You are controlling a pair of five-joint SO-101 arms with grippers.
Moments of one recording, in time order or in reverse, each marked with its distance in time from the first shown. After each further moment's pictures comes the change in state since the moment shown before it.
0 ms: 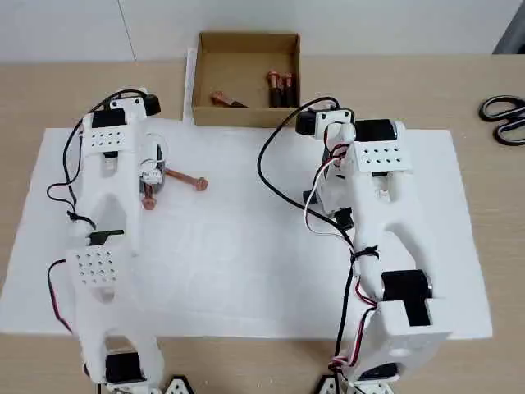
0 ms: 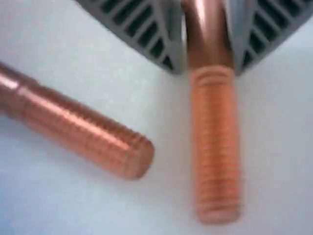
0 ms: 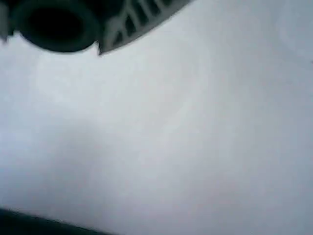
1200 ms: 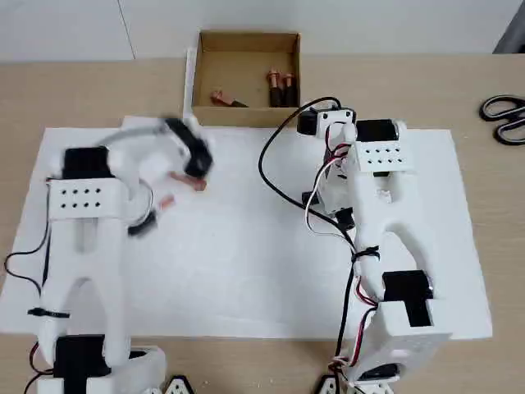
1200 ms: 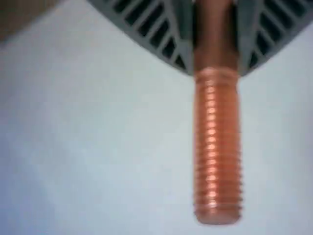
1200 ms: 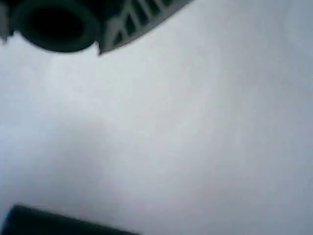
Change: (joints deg) left arm 4.6 -60.2 49.6 8.1 -57.3; right arm 0.3 0.0 0.0 0.0 0.0
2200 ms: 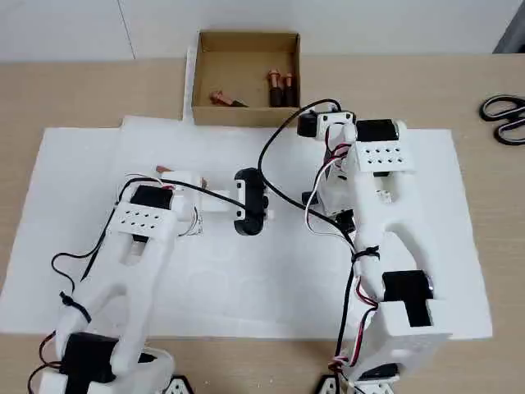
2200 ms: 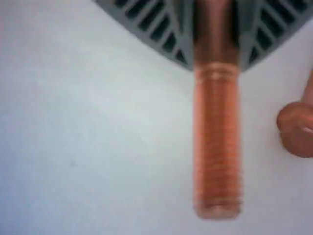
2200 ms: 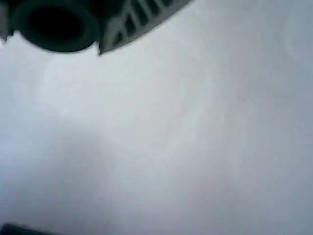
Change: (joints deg) left arm 12.7 -0.4 22.9 -42.3 -23.0; right arm 0.0 0.0 0.0 1.6 0.0
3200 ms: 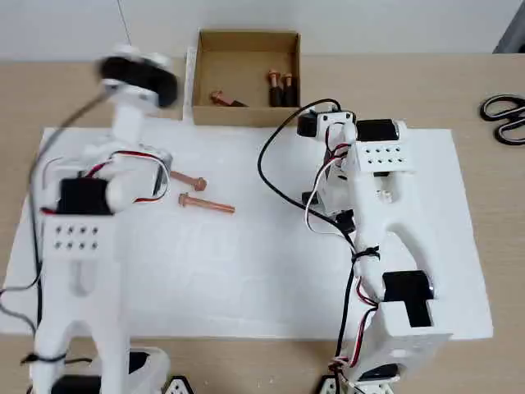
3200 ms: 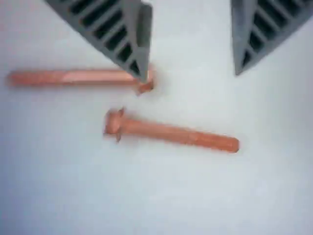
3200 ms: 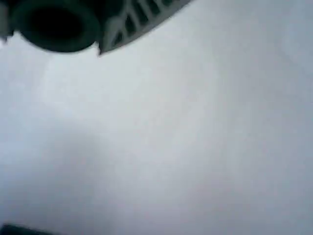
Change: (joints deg) left arm -8.9 -15.4 -20.0 15.6 74.3; right arm 0.0 0.0 0.0 0.0 0.0
